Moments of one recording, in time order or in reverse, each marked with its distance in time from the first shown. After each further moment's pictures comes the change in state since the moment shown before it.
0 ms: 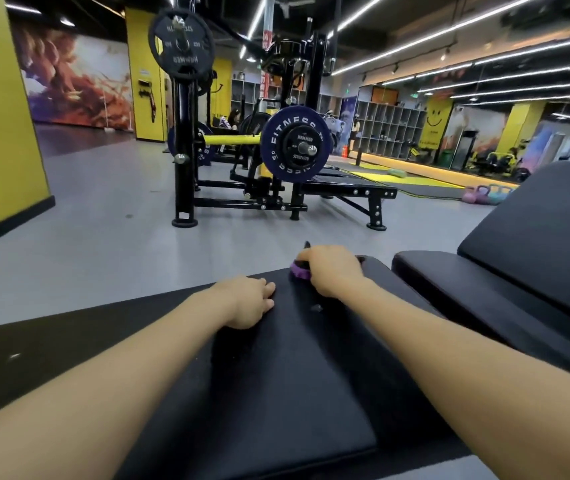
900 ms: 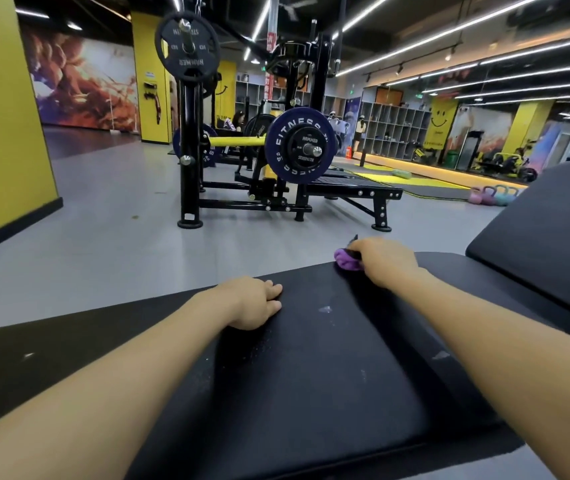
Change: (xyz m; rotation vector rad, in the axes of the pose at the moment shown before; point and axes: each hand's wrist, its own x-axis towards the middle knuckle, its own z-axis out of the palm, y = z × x) left_hand -0.006 -0.006 0.001 -0.051 -0.015 -0.009; right_hand -0.007 0.058 -0.010 -0.068 -0.026 0.184
